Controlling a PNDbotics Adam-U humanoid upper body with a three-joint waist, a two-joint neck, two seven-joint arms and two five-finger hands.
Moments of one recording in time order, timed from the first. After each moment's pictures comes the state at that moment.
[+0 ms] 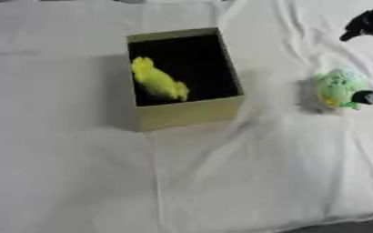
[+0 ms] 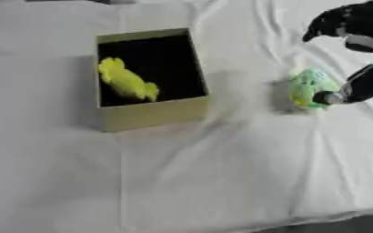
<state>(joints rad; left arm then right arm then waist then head) -0.31 0.44 0.12 -1.99 -0.10 -0.26 0.61 -0.46 -1.02 0.17 -1.82 0.75 -0.10 0.61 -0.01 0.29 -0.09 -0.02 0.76</state>
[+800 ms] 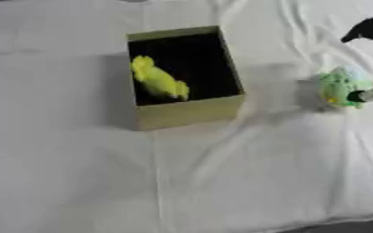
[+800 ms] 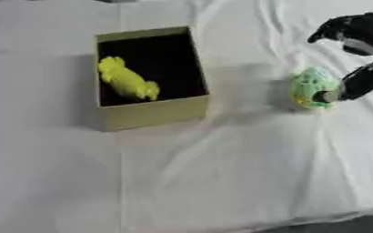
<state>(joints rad) -0.31 0.44 0.12 -1.99 -0.10 -0.26 0.61 -0.50 -0.93 0.19 -1.61 0.78 -0.07 0.50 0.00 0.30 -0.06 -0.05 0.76</state>
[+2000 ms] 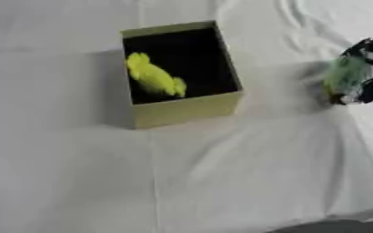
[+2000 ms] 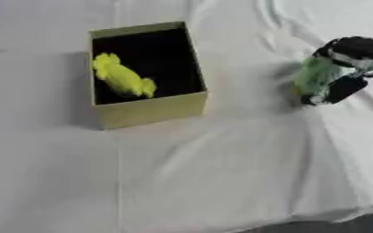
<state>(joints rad) -0.31 0.44 0.12 -1.99 -0.09 -0.26 0.60 -0.52 -0.88 0.19 -1.38 0.78 -0.07 0.48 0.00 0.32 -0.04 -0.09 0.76</state>
